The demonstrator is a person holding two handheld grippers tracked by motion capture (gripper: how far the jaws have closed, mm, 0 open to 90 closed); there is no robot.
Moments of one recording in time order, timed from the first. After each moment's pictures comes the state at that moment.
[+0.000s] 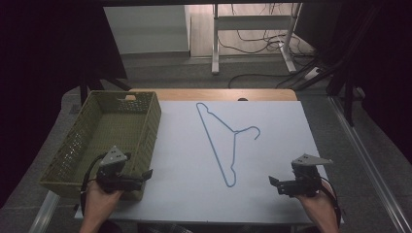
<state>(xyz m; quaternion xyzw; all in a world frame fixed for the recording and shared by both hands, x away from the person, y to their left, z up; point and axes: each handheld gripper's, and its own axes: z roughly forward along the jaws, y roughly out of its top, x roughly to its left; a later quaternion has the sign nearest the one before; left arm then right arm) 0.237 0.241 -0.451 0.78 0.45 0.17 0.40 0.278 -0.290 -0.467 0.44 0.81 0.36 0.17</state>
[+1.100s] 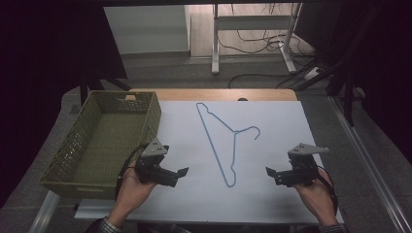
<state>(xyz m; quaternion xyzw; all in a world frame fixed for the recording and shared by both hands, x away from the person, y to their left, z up) 0.273 0.150 -0.437 0.83 0.35 0.12 0.42 0.301 -0.280 -0.449 0.41 0.82 0.37 0.17</state>
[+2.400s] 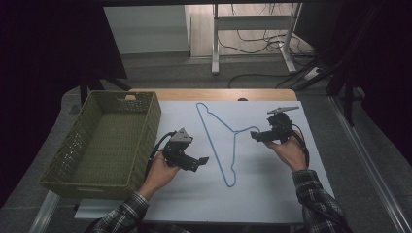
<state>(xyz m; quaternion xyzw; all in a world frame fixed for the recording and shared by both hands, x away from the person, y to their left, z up) 0.344 0.106 -0.483 0.84 0.30 0.09 0.43 0.429 -0.239 -0.450 0.45 0.81 0.34 0.16</state>
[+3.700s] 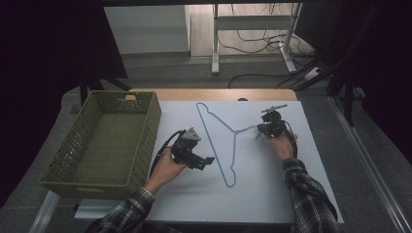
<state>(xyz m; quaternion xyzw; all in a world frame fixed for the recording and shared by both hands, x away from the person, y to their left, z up) 0.363 0.083 -0.487 0.87 0.31 0.07 0.39 0.488 -0.240 -0.505 0.47 0.82 0.28 0.18</state>
